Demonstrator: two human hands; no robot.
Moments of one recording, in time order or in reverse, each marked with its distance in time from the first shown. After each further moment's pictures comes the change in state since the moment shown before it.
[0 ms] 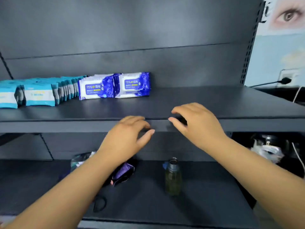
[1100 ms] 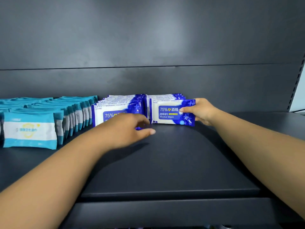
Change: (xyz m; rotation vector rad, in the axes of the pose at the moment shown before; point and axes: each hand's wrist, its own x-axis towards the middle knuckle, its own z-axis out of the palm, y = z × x) left_hand 0.091 -0.220 -0.015 -0.120 -0.464 -0.275; right_hand 0.195 0.034 0.197 0.904 -0.342 0.973
